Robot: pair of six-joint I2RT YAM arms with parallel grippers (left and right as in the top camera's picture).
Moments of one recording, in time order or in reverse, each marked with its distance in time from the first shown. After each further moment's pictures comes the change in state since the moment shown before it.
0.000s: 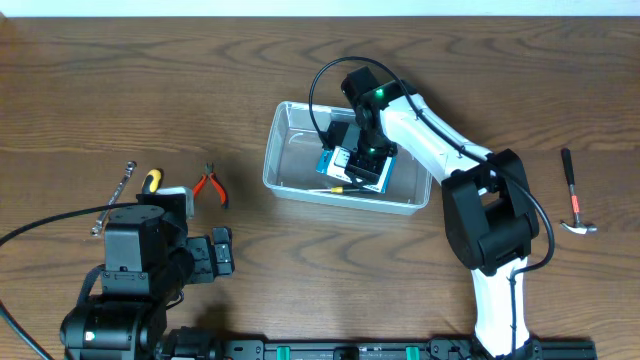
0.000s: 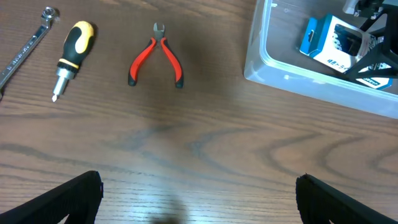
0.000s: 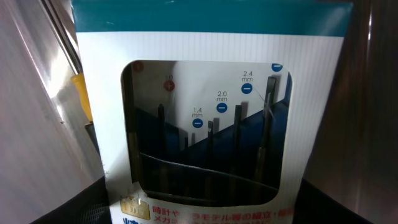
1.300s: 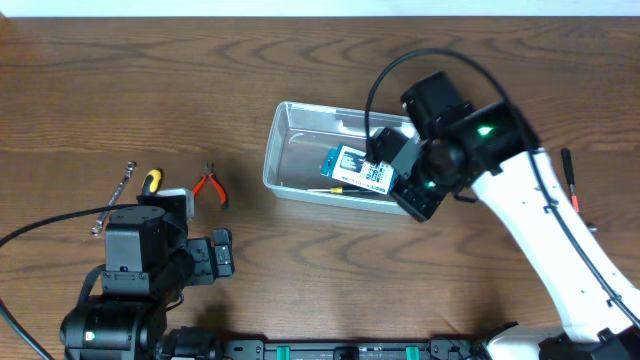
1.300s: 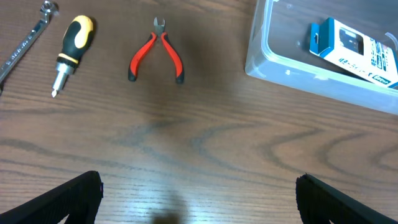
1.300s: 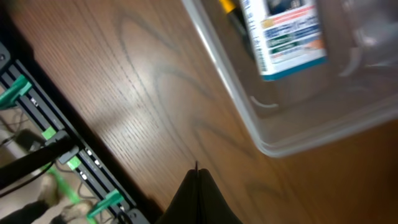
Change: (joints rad) left arm 0.000 0.000 0.000 -0.015 0.000 0.000; right arm 0.020 -0.651 -0.174 -0.366 -0.086 0.333
